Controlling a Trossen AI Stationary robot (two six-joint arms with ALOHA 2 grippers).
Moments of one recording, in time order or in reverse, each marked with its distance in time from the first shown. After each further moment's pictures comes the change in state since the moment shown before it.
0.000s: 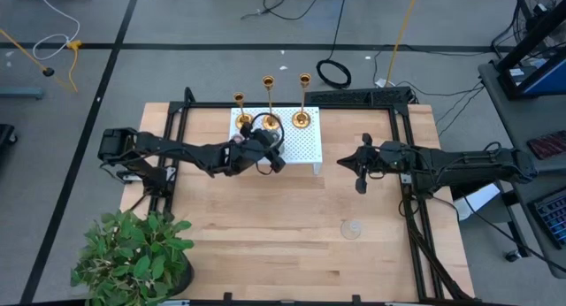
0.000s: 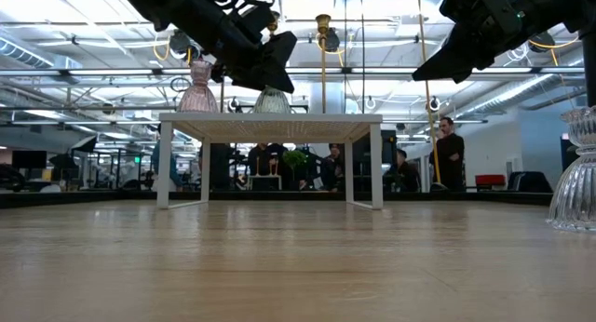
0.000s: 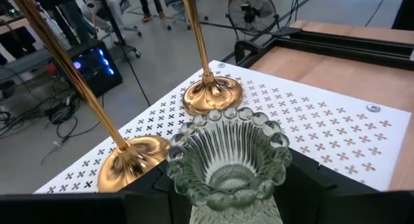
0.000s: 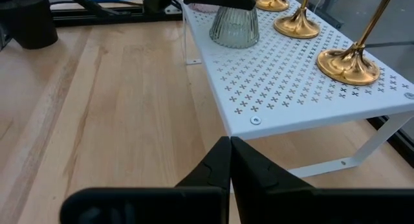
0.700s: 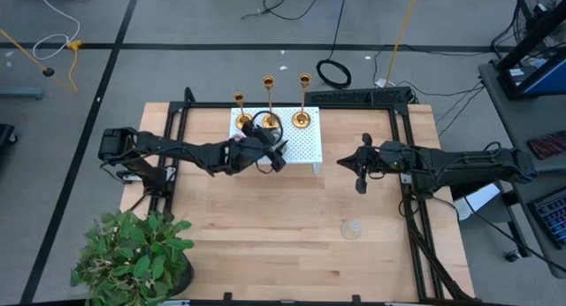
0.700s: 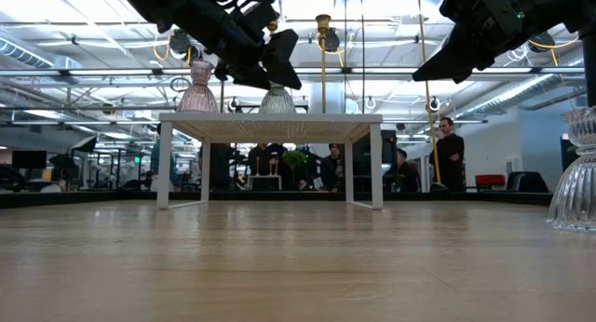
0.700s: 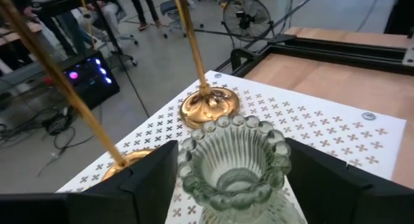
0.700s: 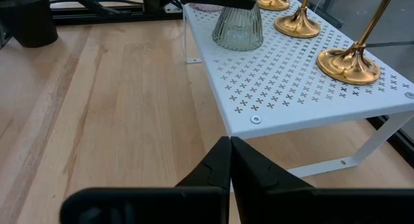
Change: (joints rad) left arm 0.006 0.000 0.000 0.044 0.027 0.053; right arm 0.000 0.000 0.000 -0.003 -0.001 -0.003
